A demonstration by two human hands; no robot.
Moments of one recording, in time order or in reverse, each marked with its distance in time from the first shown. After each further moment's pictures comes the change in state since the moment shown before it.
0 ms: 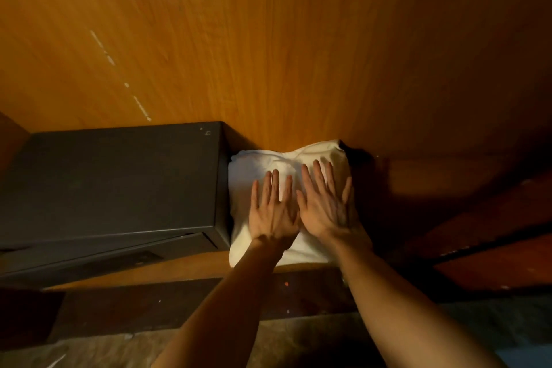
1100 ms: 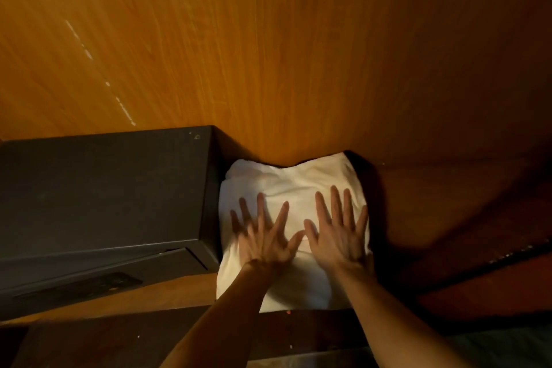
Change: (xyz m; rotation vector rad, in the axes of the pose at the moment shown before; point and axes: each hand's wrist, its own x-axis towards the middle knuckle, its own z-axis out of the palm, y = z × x) left_hand -0.002 -0.016 0.060 -0.010 -0.204 -0.094; right_hand -0.009 0.035 0.088 -0.110 0.118 0.091
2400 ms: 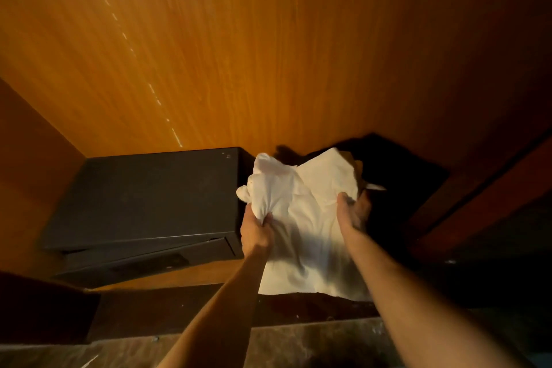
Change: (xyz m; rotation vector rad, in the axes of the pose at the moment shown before) left_hand -0.076 -0.014 -0.126 -1.207 0.198 -0.455; right_hand -0.004 -0.011 -0.193 1.172 0.038 0.783
